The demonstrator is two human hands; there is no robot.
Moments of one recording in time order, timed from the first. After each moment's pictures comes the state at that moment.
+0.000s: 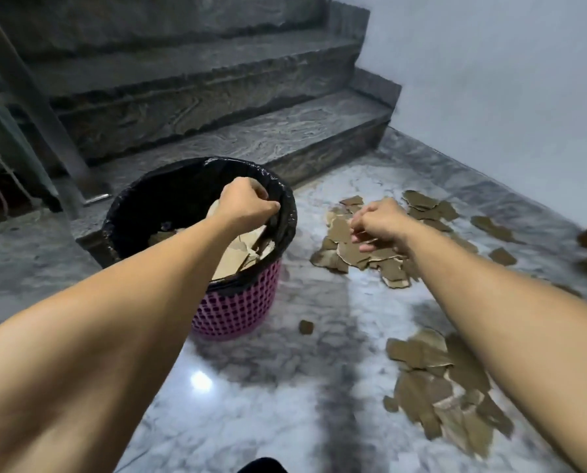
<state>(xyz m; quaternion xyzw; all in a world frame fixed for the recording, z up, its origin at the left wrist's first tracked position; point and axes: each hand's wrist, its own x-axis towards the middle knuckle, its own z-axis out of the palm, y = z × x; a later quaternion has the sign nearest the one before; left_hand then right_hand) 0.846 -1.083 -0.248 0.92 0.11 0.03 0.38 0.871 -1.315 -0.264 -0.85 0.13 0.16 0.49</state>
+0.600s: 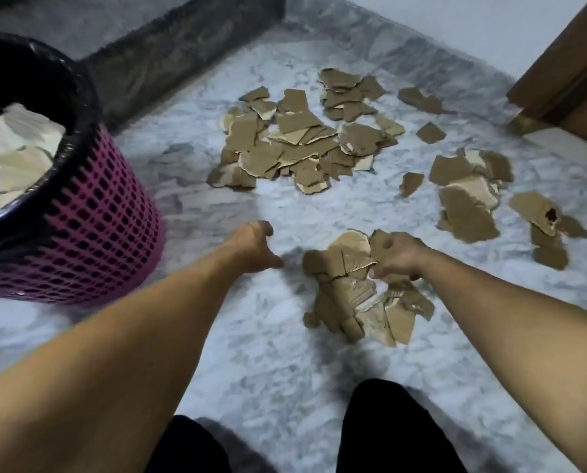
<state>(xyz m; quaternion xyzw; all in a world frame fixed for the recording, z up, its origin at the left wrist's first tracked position) 0.814 -1.298 -0.457 0.93 -0.04 -0.31 0.21 0.760 -1.562 -0.439 -0.90 0.21 0.34 0.18</state>
